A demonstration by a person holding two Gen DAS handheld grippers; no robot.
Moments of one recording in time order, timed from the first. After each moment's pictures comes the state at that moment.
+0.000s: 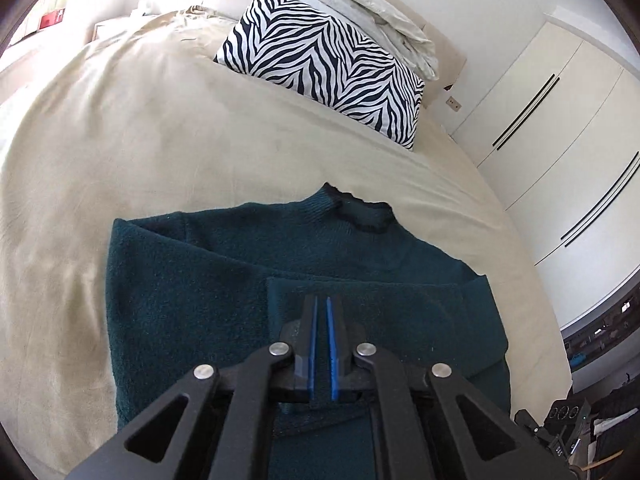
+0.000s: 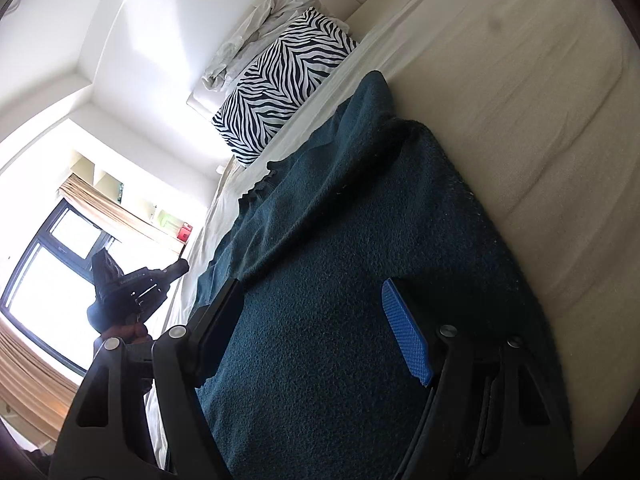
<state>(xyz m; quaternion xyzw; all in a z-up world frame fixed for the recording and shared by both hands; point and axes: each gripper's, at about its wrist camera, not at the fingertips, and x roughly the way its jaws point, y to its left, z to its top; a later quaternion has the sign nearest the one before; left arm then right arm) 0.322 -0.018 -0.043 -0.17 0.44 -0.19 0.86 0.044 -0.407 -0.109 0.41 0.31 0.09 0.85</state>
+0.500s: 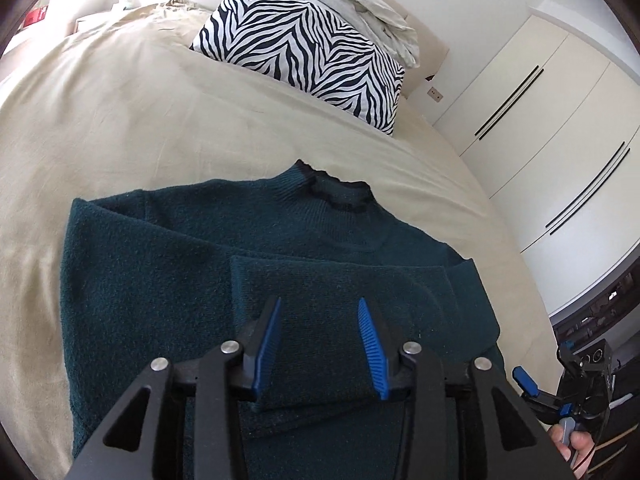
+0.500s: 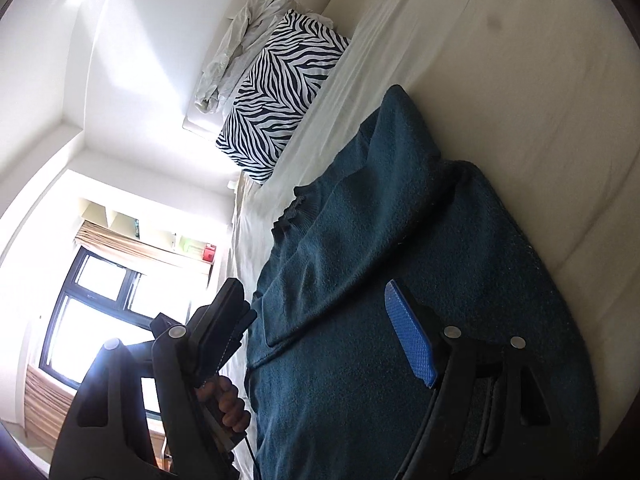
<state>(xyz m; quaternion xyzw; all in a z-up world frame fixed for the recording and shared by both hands) 0.316 -0.045 -0.052 -0.17 0.44 -0.24 0.85 0.085 -0.427 -0.056 0.51 0.31 0.10 0.80</state>
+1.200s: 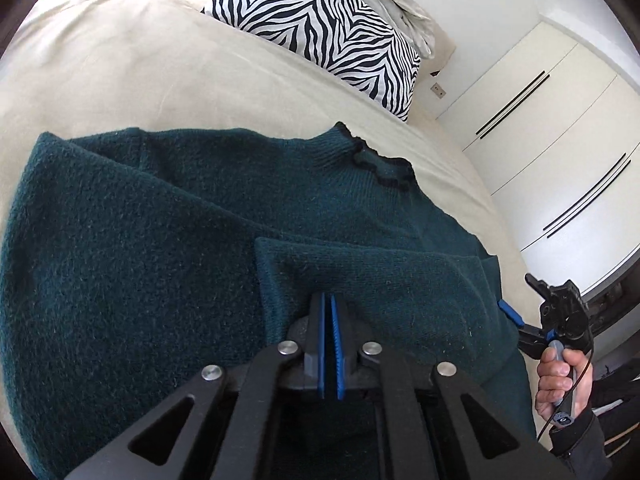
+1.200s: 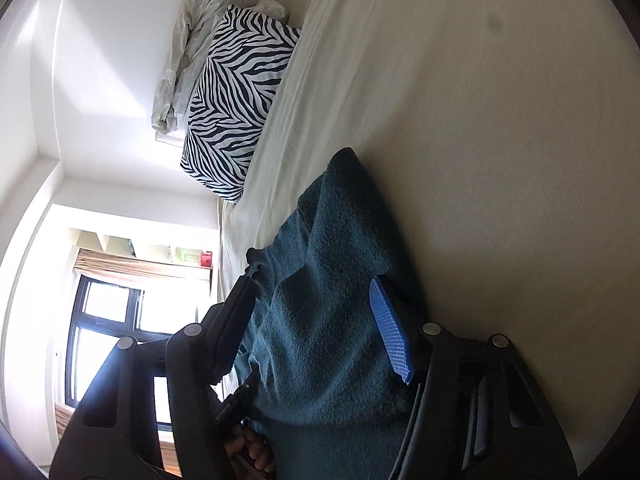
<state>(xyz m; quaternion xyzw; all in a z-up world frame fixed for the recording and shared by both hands) 0.344 -0.030 -0.119 -0.21 0.45 -0.25 0.83 0.214 -0.508 -0.112 0.55 0.36 0.09 0.75</state>
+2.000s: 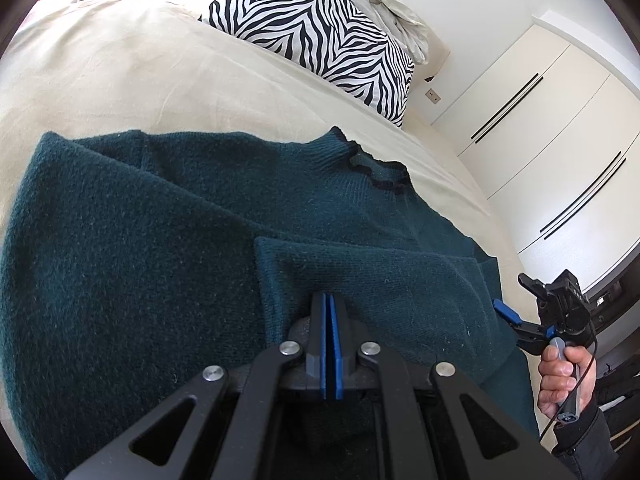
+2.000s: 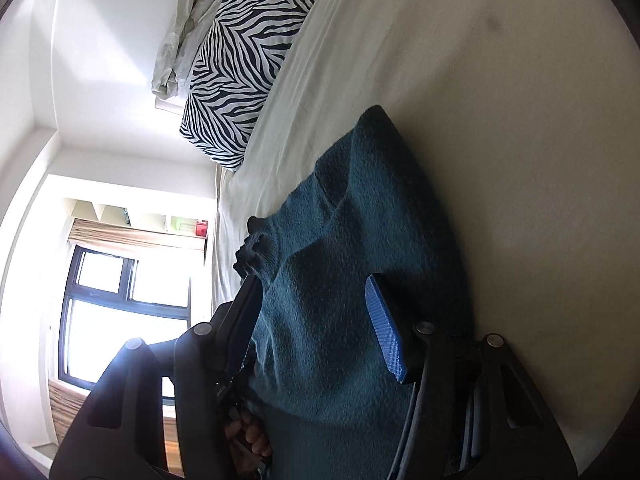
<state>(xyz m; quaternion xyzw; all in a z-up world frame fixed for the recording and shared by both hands) 0.335 -0.029 -0.115 -0.20 0.44 -0.25 0.84 0.233 -0.481 -0.109 0.52 0.40 0.13 0.75</state>
